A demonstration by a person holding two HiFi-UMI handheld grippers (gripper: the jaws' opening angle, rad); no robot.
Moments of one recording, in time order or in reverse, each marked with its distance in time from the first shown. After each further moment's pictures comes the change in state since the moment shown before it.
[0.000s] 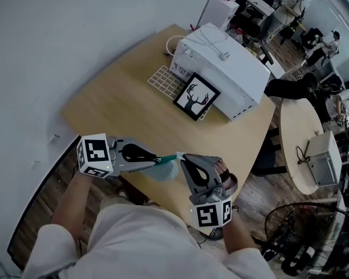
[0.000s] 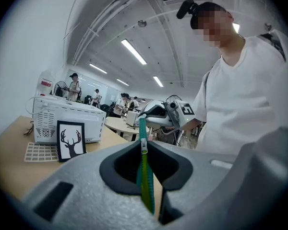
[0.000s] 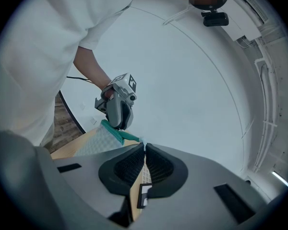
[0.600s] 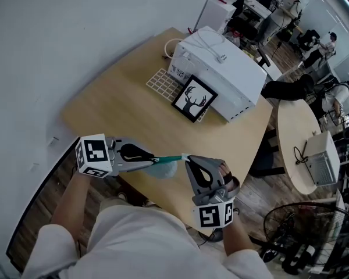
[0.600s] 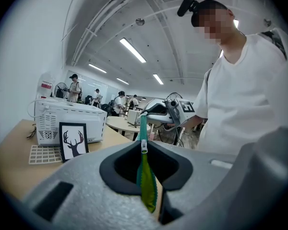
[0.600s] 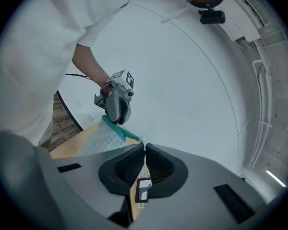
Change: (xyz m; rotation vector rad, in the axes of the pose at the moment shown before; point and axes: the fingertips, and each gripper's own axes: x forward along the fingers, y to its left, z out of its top) left arm -0.005 -0.001 -0.001 0.022 0.016 0.014; right arm -0.013 -0.004 -0.007 0.003 0.044 -0.039
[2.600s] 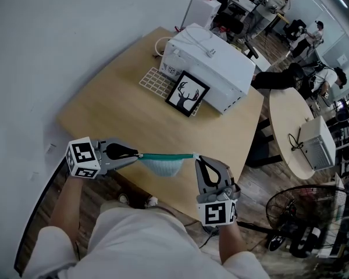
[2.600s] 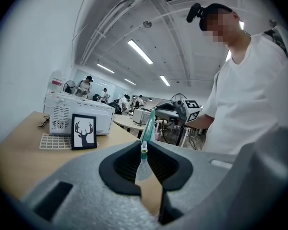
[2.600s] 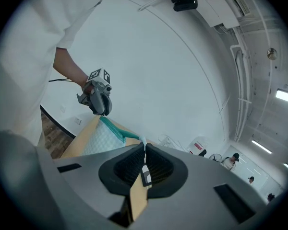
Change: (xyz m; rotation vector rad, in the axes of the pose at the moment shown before) left arm -0.042 0.001 -0.033 -0.056 -0.004 0.077; right arm -0.037 0.002 -0.015 0.215 0.152 -0.154
